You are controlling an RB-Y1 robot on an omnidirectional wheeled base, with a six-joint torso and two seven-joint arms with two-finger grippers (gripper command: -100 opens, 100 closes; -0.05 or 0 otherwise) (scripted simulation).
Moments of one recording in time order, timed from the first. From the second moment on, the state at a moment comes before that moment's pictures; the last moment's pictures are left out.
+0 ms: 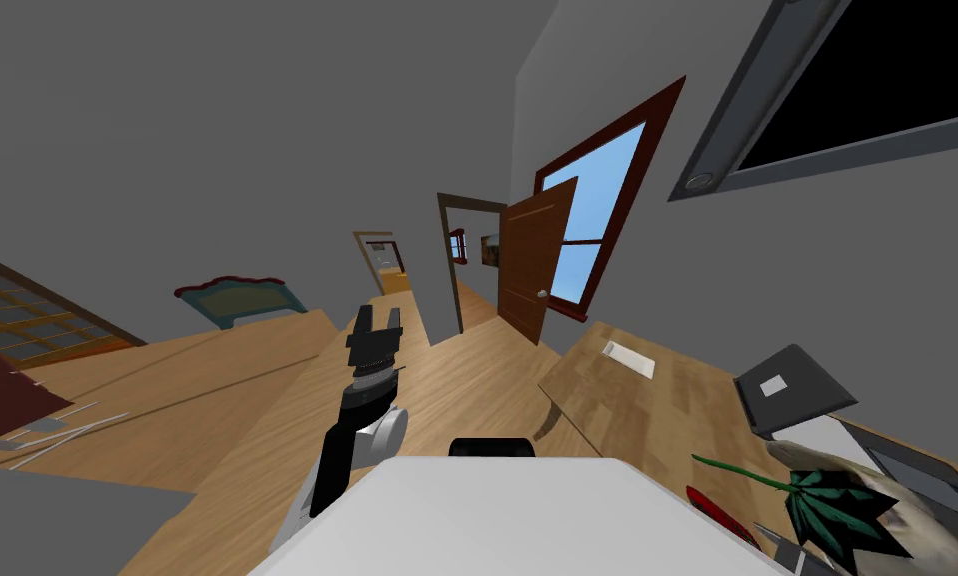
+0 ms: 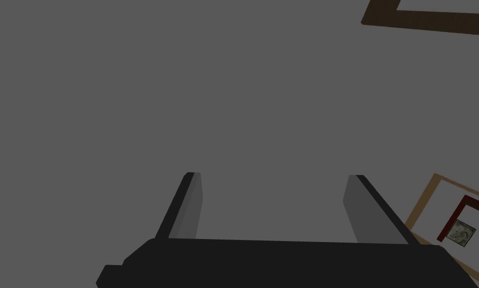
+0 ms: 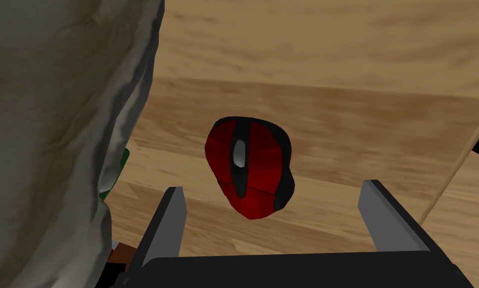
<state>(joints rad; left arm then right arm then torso) 0.48 0.04 0.01 -2.33 0.08 -0.60 0.00 0.72 -1.07 0.28 -1.19 0.58 -0.20 0.60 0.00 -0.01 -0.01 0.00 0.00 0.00</state>
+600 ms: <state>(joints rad) 0.48 0.04 0.01 -2.33 0.08 -0.60 0.00 0.69 -1.10 0.35 -1.21 0.56 -0.15 0.58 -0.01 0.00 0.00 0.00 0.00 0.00</state>
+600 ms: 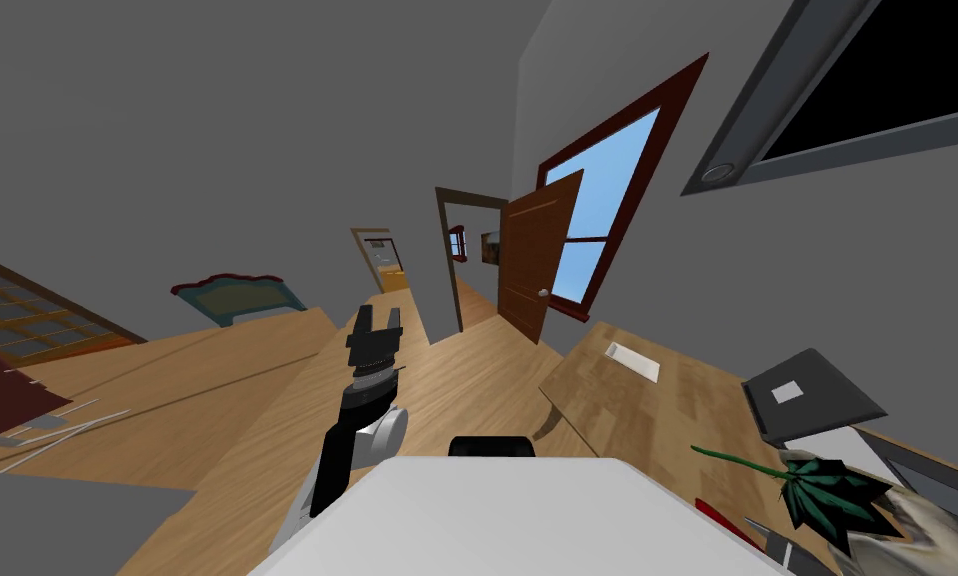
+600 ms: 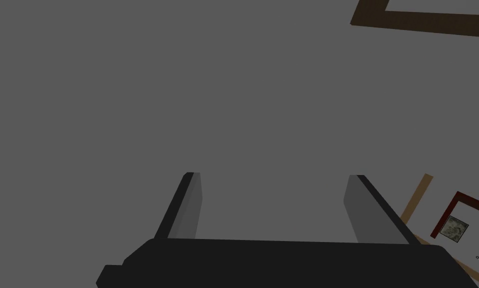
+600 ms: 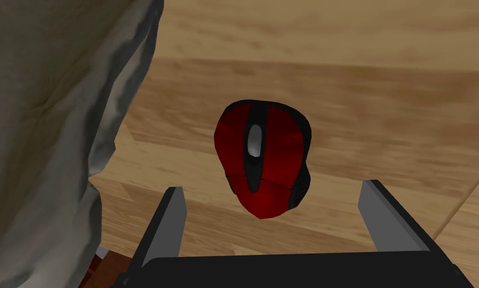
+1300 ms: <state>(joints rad) 0.48 0.04 0.01 -2.33 0.08 -0.60 0.00 0.53 -1.17 0.55 -1.25 0.51 -0.04 0.52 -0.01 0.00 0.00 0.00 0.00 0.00</state>
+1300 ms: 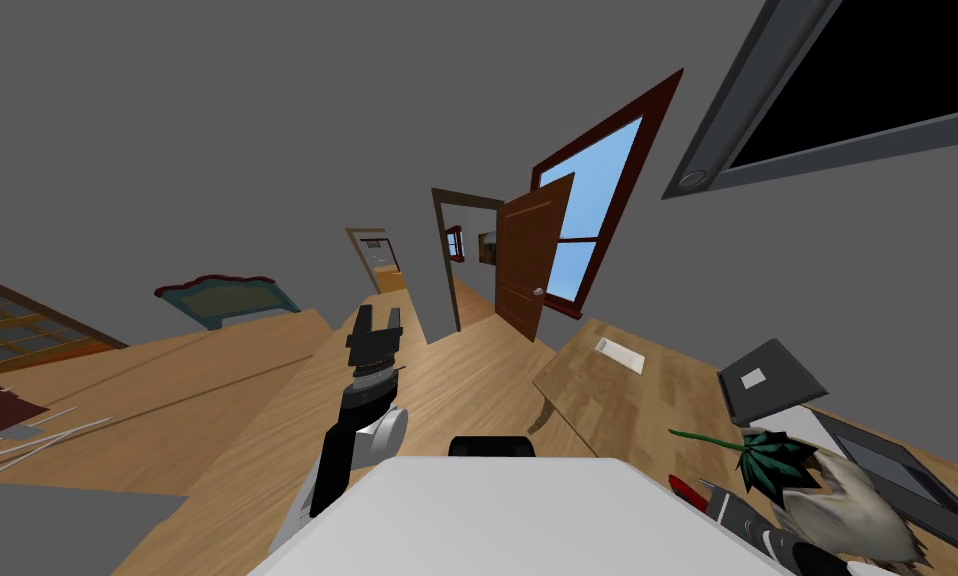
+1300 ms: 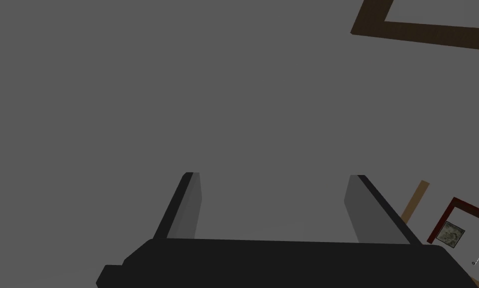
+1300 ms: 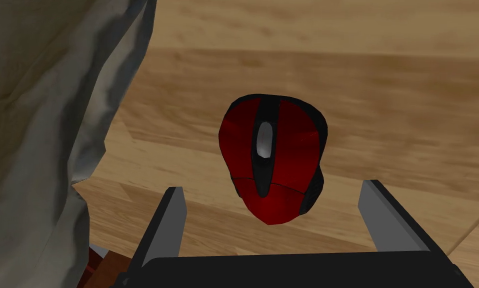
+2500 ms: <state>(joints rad) 0.48 0.04 0.01 -2.33 0.08 -0.60 0.00 0.43 -1.21 0.69 -1.29 0.47 0.05 0.48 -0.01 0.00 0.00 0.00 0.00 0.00</state>
